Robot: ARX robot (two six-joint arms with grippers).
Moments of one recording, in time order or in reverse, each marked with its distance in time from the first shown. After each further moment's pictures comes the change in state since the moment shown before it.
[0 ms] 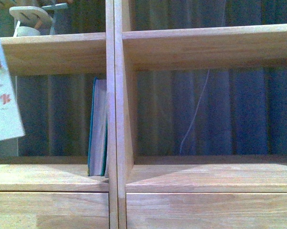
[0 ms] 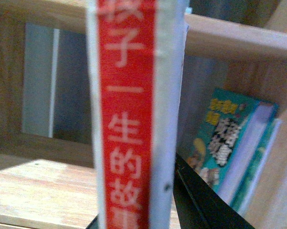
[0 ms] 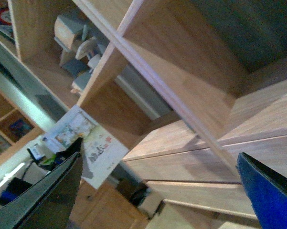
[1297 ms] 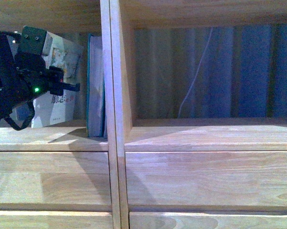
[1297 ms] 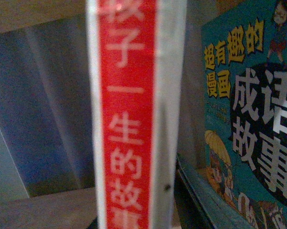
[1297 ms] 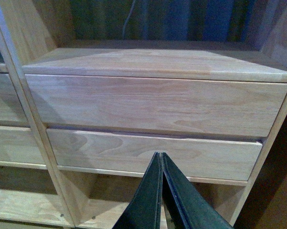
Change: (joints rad) left arm -0.273 0.783 0.697 0.088 -0.168 0.438; right arm 0.117 -0.608 -0.326 -0.631 0.604 -0.881
